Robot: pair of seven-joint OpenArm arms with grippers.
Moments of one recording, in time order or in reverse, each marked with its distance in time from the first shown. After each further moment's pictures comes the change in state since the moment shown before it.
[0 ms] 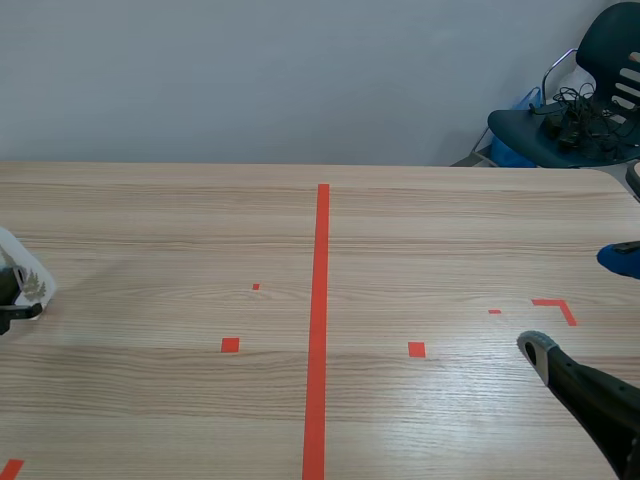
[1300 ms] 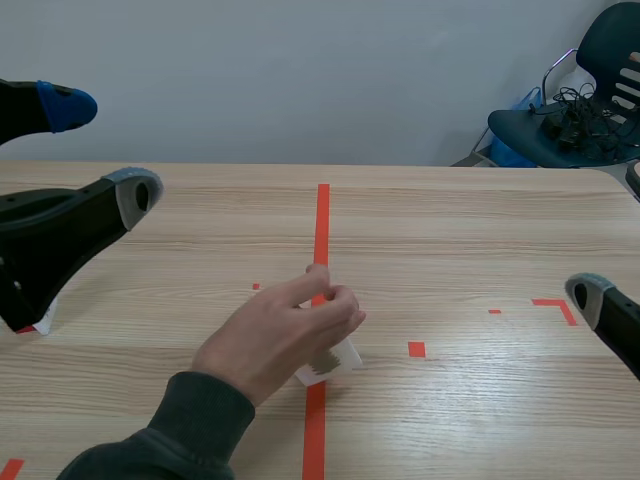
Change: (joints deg) left arm 25.4 -4.1 -12.0 62.2 -2.9 -27.5 12.7; right arm 0.0 0.0 6.4 0.0 7.1 2.6 0.7
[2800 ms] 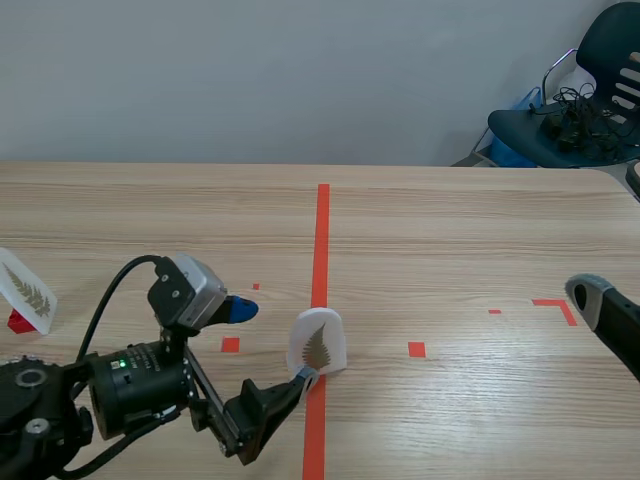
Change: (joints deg) left arm -21.1 16.5 32.7 -43.5 29.4 10.3 -10.9; right arm 0.0 0.0 0.0 0.0 0.0 -0.2 -0.2
